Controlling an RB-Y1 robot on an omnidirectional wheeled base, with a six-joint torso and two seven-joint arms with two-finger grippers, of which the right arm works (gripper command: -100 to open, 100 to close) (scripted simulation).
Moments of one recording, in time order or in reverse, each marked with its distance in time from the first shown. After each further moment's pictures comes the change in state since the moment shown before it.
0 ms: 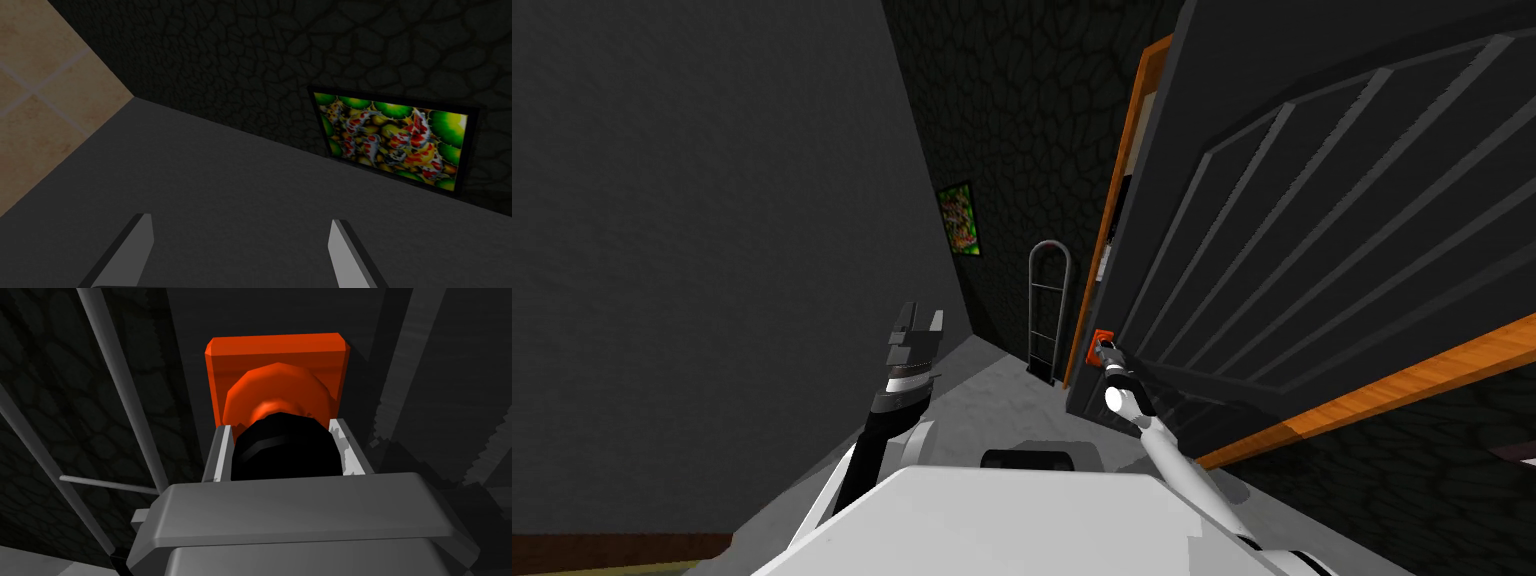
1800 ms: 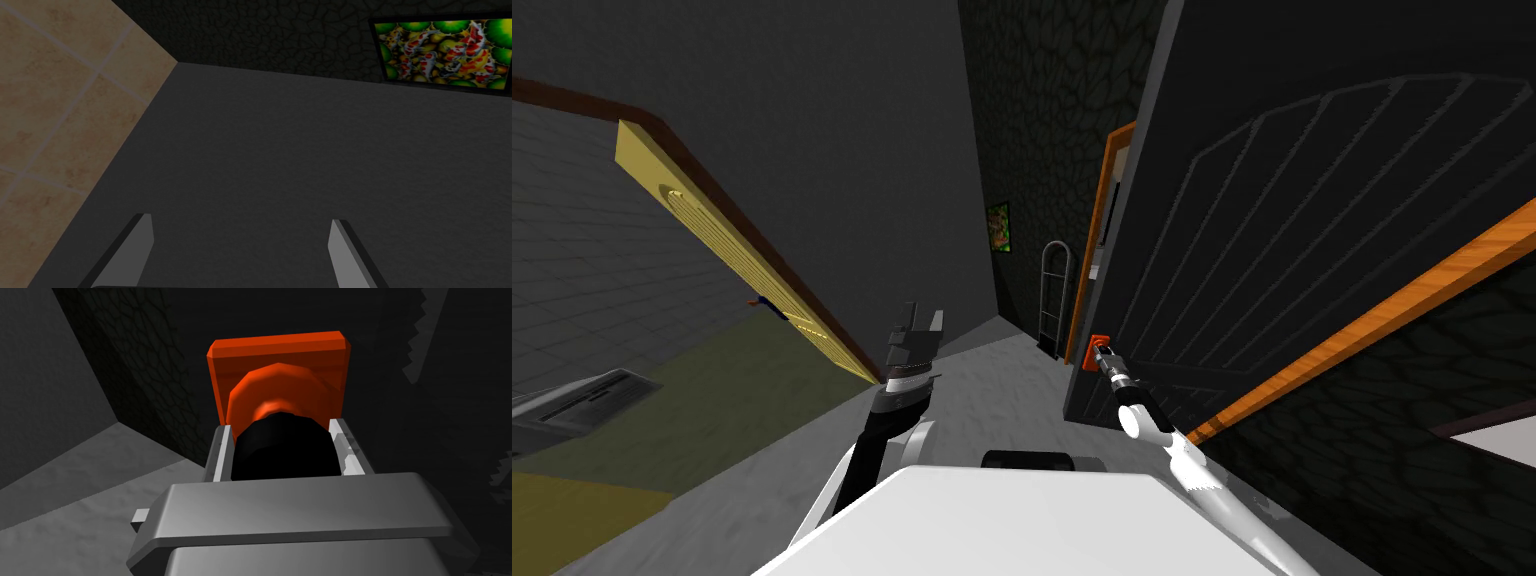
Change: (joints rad) arm 0.115 -0.185 0.211 -0.125 -0.004 -0.023 -0.222
